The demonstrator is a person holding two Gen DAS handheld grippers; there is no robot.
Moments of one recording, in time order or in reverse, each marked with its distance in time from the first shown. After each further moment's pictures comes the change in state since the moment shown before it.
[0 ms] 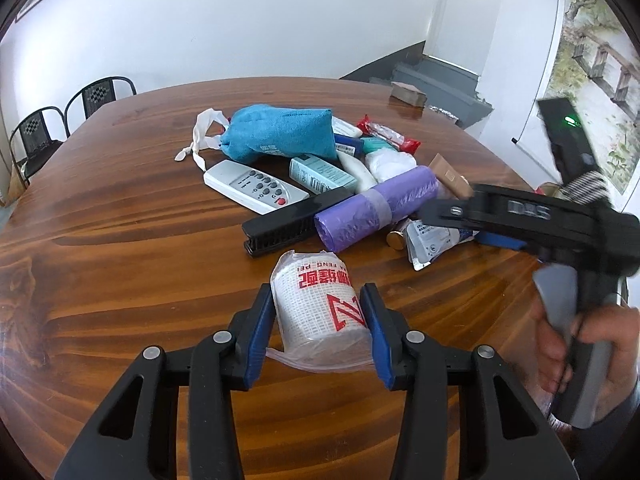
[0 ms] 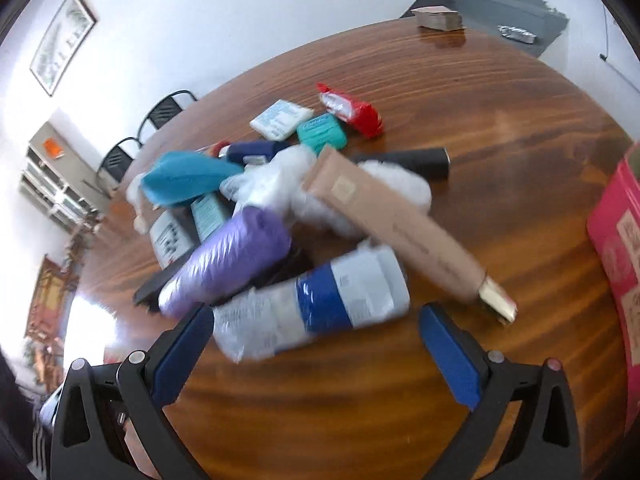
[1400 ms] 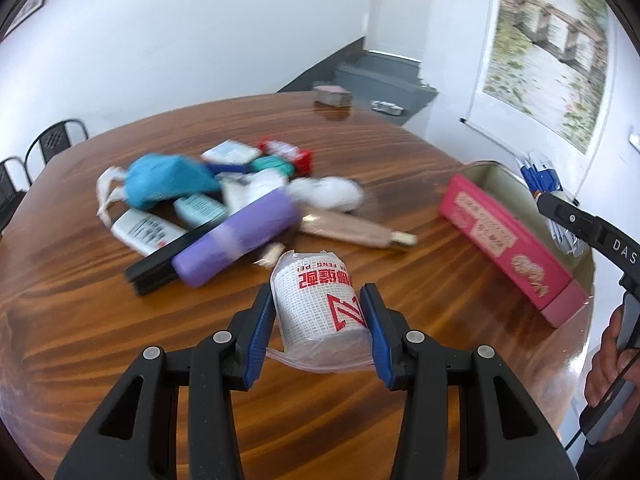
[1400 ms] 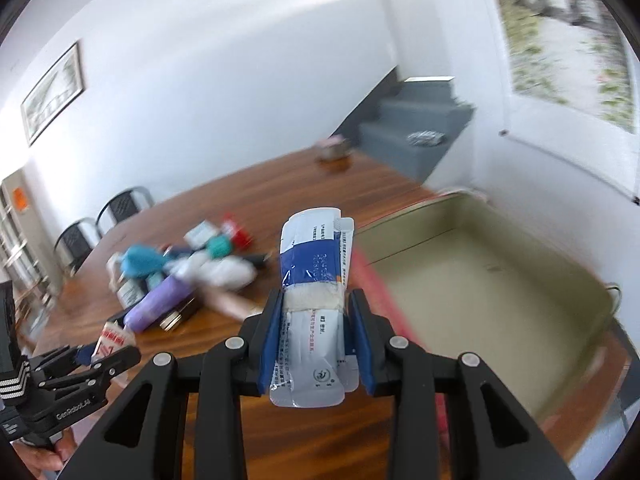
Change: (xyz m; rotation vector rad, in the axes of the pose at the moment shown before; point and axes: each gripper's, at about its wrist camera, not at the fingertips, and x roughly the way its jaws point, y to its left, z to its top) left arm -0.012 -0.109 0.011 0.174 -0.037 -0.109; right arm -0.176 -0.095 -0.067 0.051 -0.501 -0.243
